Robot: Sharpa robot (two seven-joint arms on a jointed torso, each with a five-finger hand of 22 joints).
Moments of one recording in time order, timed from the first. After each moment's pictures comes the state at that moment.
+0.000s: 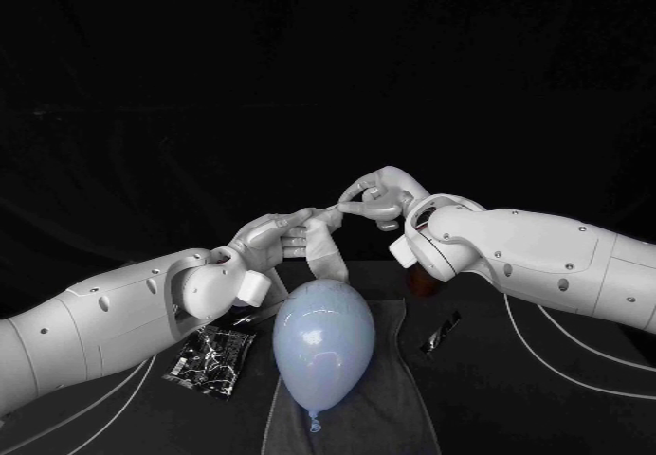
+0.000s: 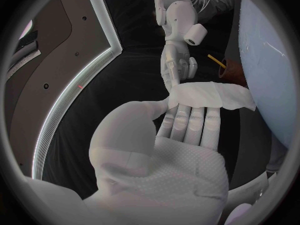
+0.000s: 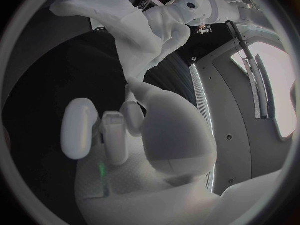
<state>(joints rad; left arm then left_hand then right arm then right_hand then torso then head) 1.32 -0.62 -0.06 1.23 0.09 0.13 0.29 1.20 0.06 0.67 0.20 0.05 0.92 0.19 0.36 0.33 1.16 0.14 0.07 0.07 1.01 0.14 0.07 0.13 0.18 0.93 0.28 0.07 0.07 1.49 -0.62 -0.12 1.35 -0.66 -0.50 0.00 1.34 -0.05 0.49 0.02 0.05 0.98 0.08 0.46 0.47 1.39 0.01 1.28 1.31 1.47 -0.06 1.54 1.31 0.06 1.46 0.04 1.26 1.31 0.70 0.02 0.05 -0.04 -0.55</state>
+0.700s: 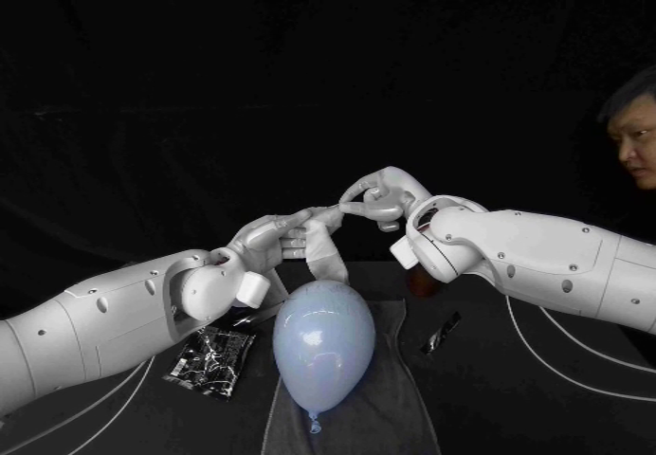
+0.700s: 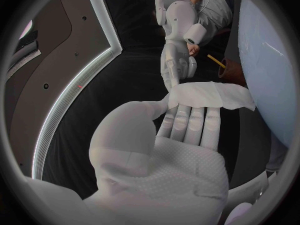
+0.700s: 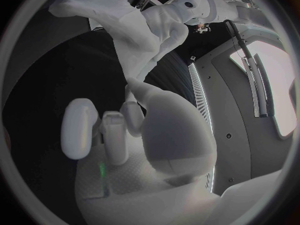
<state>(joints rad) 1.32 -0.63 -0.06 1.23 0.09 0.13 0.29 1.20 0.06 0.67 0.20 0.05 0.92 0.19 0.36 0.33 1.16 0.14 0.07 0.07 1.01 0.14 0.07 0.13 0.18 0.93 0.28 0.07 0.07 1.49 -0.63 -0.12 1.36 -0.65 -0.50 0.01 1.34 -0.04 0.49 0.01 0.05 0.98 0.08 0.46 0.47 1.39 0.01 1.27 1.31 1.47 -0.06 1.54 1.31 0.06 1.46 0.05 1.26 1.31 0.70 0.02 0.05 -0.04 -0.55</state>
